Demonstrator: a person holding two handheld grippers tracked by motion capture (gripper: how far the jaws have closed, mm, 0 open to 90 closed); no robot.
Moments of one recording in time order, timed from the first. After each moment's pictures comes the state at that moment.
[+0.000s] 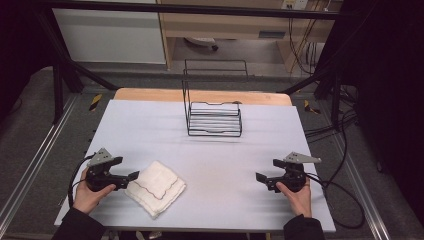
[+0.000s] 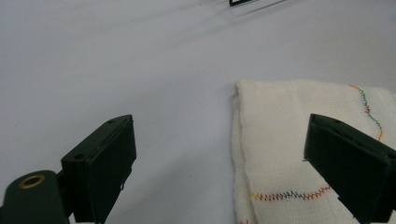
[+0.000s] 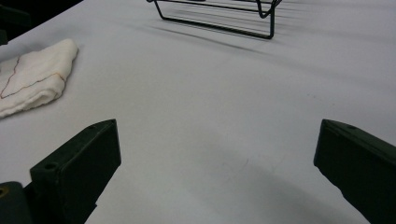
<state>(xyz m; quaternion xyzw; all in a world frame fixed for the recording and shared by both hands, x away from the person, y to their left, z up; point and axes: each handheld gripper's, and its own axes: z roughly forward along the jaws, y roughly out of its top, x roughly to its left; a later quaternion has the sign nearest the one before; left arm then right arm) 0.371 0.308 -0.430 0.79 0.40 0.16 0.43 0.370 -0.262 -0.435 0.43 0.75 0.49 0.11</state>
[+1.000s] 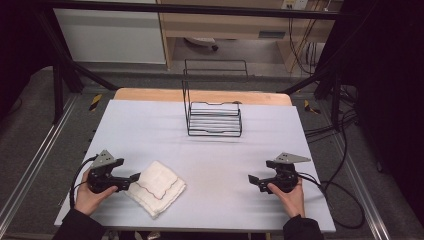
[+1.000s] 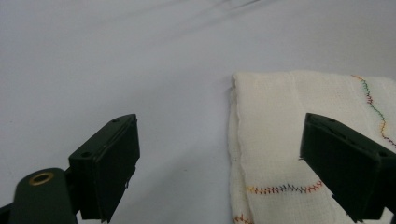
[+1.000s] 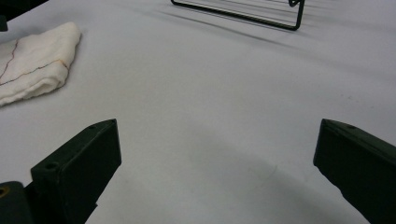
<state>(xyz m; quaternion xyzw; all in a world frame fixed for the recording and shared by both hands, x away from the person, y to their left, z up) 0.367 0.303 -0.432 0.80 0.39 0.17 0.41 0.371 -0.240 -0.437 0.42 0.77 0.47 0.11</state>
